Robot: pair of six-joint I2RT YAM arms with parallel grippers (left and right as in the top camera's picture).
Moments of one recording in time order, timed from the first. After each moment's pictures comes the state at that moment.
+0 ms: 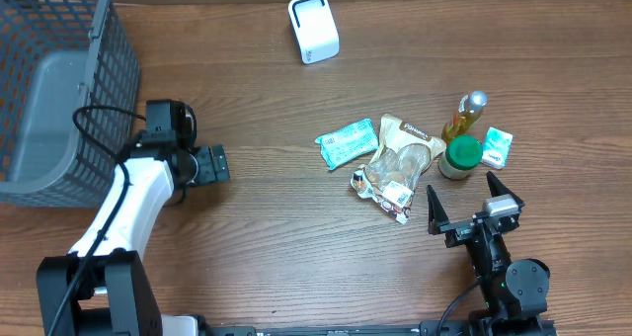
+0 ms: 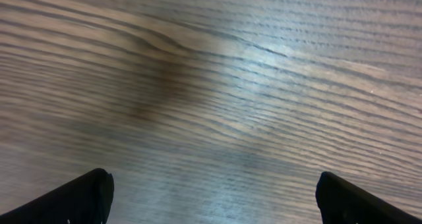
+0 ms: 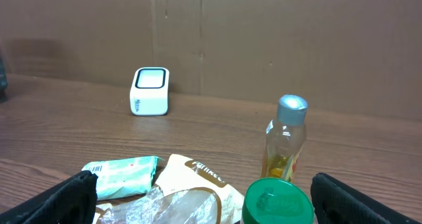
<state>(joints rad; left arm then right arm) 0.05 1.57 0.92 -0.60 -0.02 -0.20 0.12 0.01 0.02 -0.03 -0.09 -0.04</state>
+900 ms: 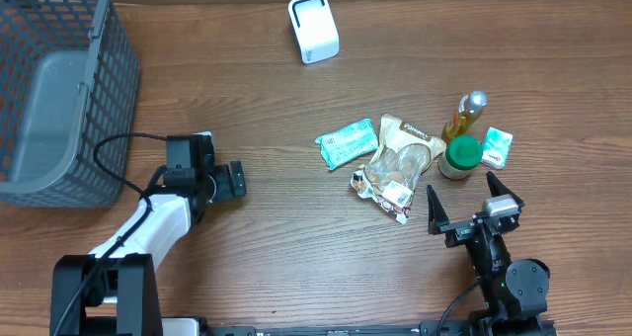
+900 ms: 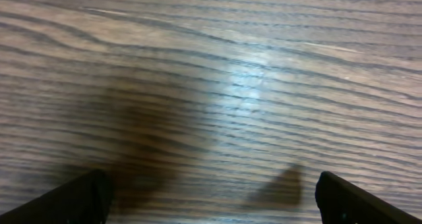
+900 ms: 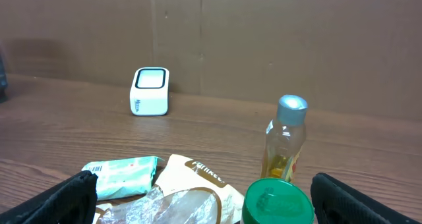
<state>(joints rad) -0.02 1.54 0.63 -0.17 0.03 -0.18 0.12 0.01 0.02 -0.03 -0.09 -0.03</state>
